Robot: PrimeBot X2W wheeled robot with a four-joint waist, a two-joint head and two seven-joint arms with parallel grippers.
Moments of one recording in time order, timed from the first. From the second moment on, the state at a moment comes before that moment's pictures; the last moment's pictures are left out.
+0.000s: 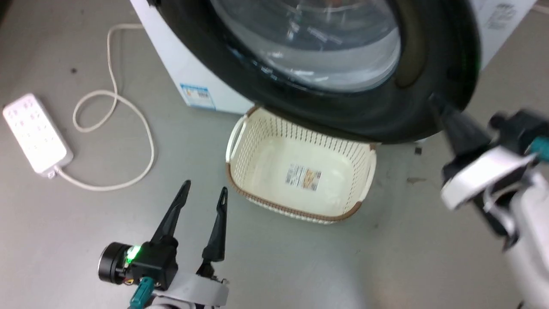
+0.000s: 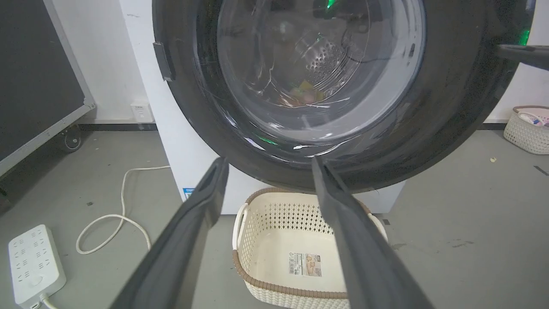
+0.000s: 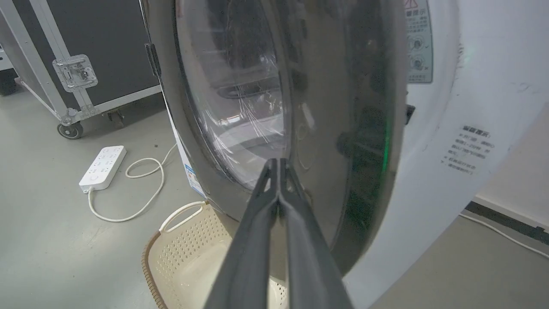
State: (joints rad) left arm -0.04 0.06 -0.14 -0.04 -0.05 -0.07 -0.26; right arm -0.50 -0.34 0.23 0.21 0.29 0.13 -0.08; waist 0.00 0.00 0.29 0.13
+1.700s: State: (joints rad) left arm -0.04 0.05 -0.12 0.03 -0.18 -0.04 -0.26; right arm -0.57 -0.35 0.26 0.53 0.47 0.13 -0.26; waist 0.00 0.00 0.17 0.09
